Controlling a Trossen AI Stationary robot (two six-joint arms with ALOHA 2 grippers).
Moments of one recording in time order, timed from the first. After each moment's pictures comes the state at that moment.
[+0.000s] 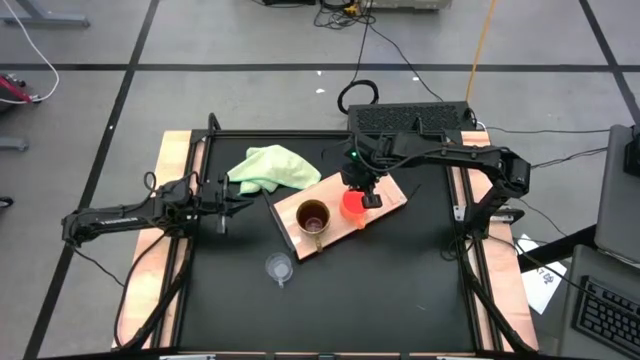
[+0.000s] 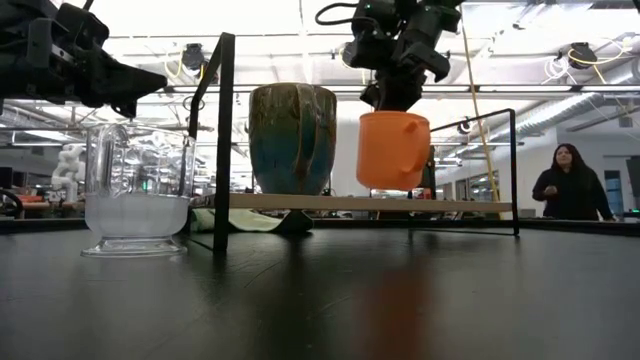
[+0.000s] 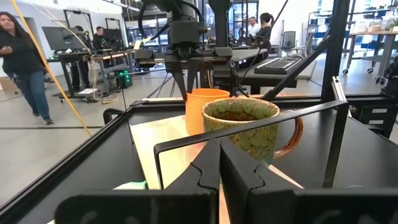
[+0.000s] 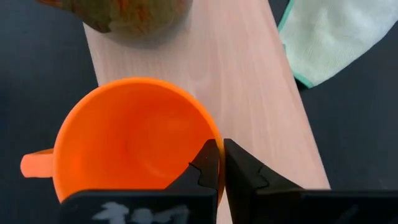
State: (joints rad) left arm 0.19 0.17 0.05 0.14 0.15 0.06; right arm -0.31 1.65 1.37 -0.85 -0.21 -0.48
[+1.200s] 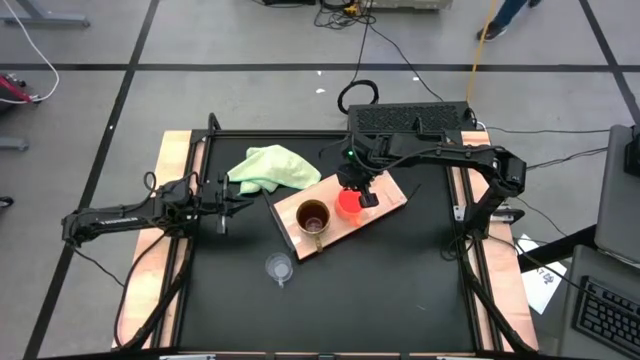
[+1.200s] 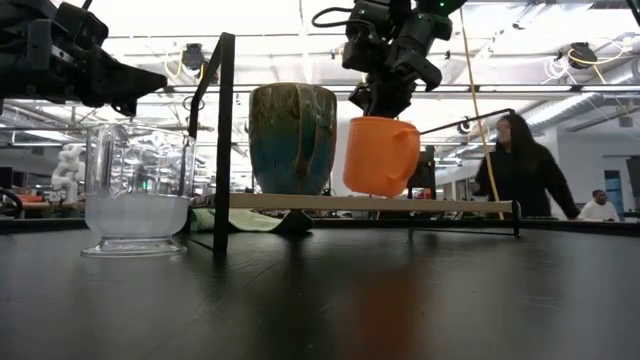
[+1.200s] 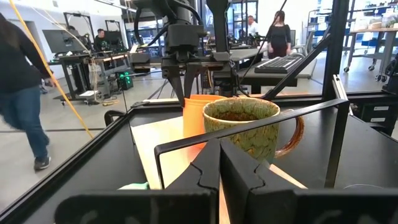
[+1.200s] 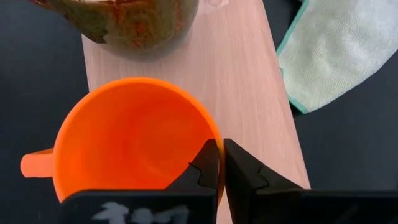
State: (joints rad) left arm 0.19 0.17 0.05 0.15 0.15 0.07; right arm -0.31 1.68 1.37 -0.78 -0.24 -0.57
